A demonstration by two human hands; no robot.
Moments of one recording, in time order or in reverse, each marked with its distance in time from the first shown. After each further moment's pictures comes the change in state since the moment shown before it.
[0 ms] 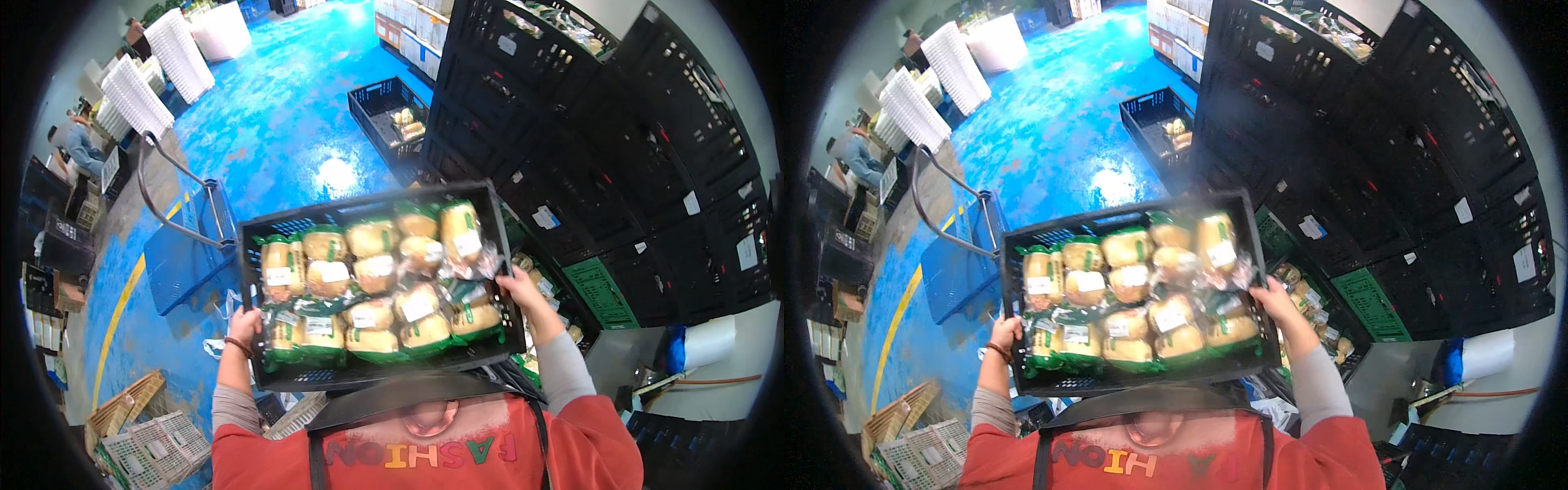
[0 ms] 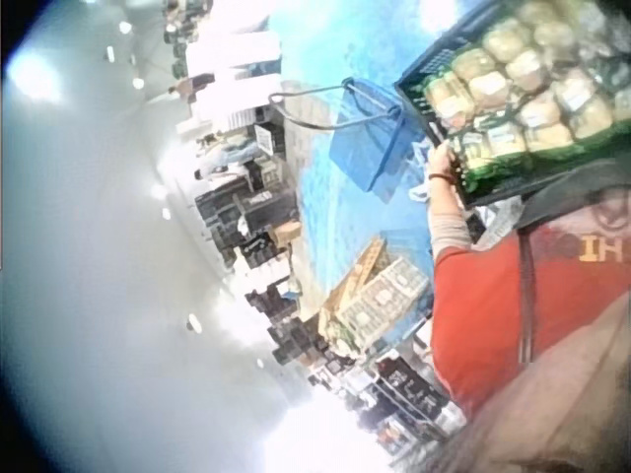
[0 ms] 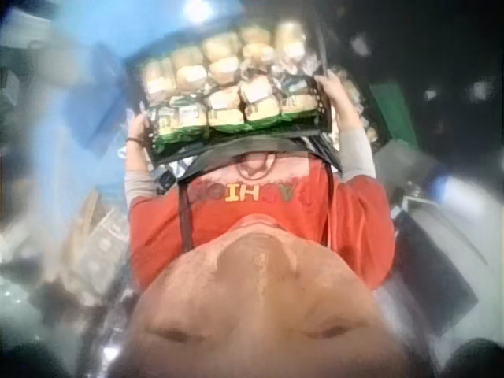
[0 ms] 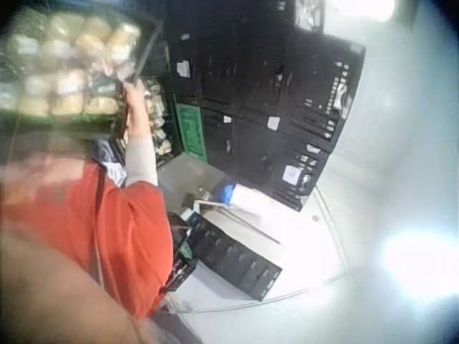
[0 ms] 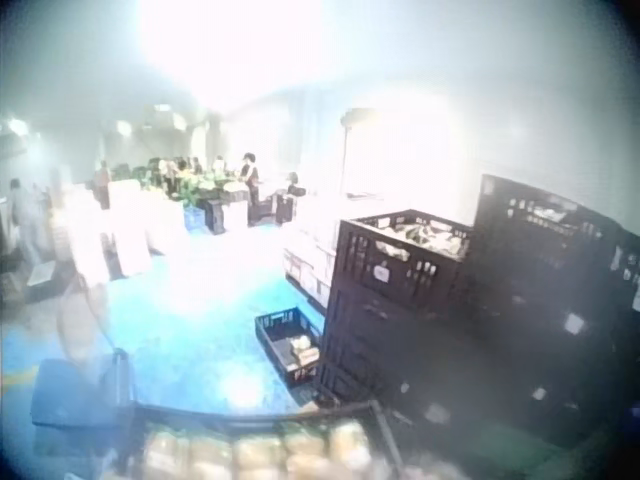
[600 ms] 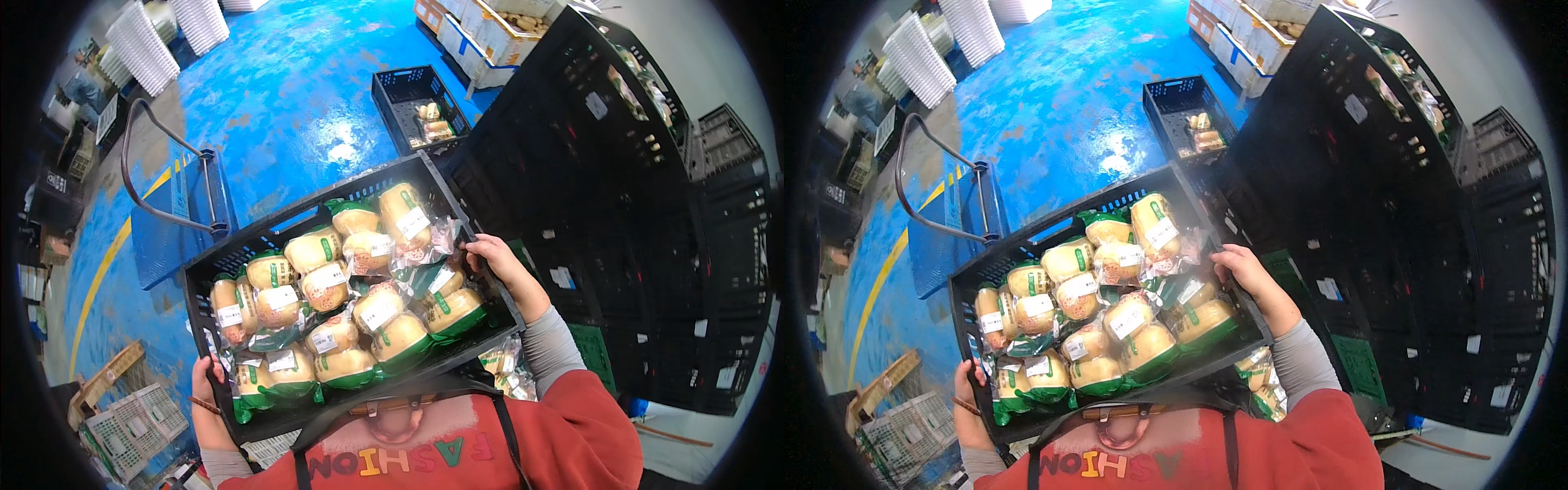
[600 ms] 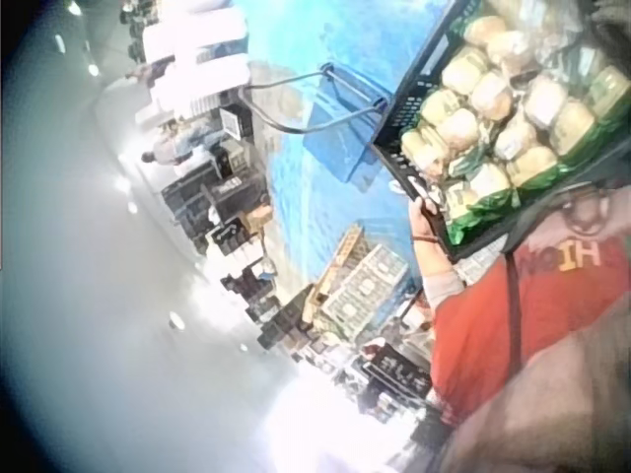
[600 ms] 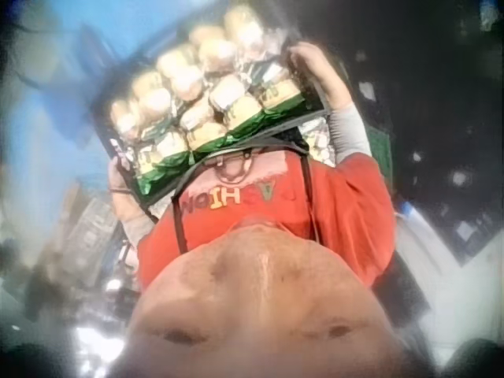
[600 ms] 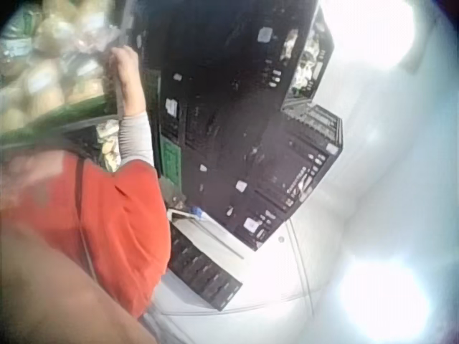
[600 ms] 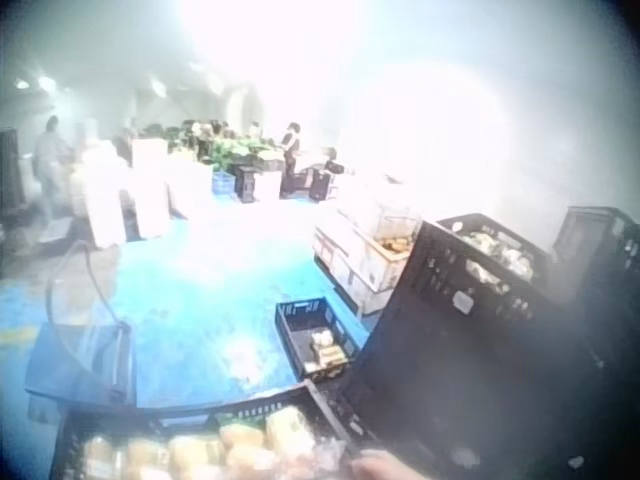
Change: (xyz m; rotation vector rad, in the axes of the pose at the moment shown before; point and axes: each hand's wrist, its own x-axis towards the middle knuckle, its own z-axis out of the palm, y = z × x) left_hand -0.049 0.042 -0.045 -0.438 0.202 -0.117; right_hand 0.195 -0.153 0.097 -0.041 -0.389 0.022
